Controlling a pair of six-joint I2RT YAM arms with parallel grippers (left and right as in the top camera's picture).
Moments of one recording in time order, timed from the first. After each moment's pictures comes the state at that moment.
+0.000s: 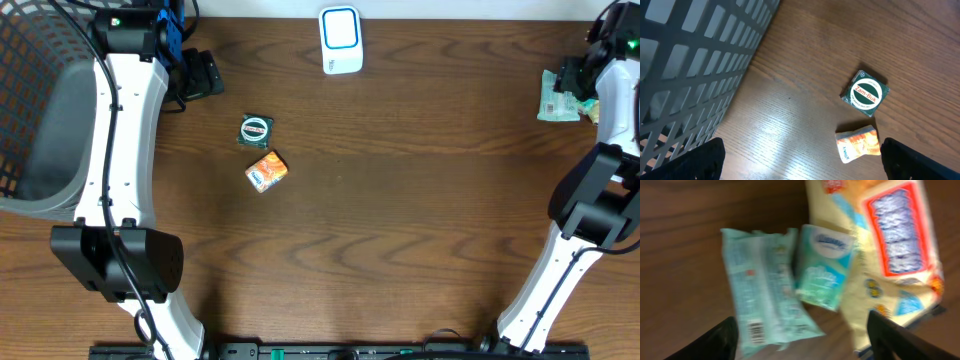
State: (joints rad) left arm -0.04 1.93 2.09 -1.41 -0.17 -0.38; right arm -0.36 2.40 2.21 -0.88 0.18 -0.06
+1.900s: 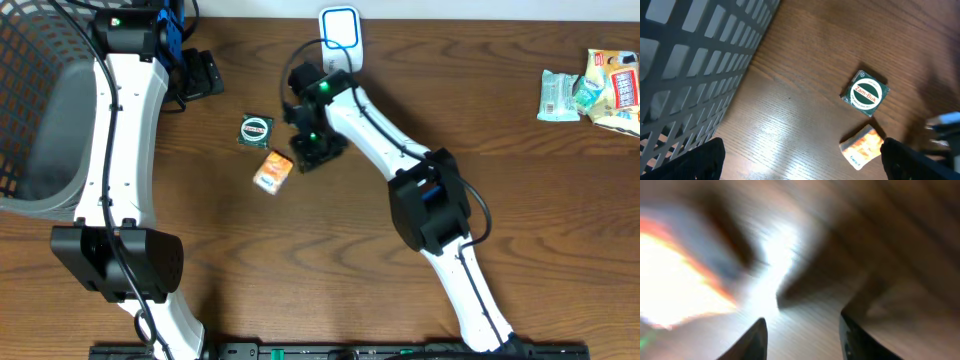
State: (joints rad) left arm -0.04 1.93 2.09 -1.41 -0.17 -0.38; right arm 0.58 2.53 2.23 -1.28 -0.23 0.04
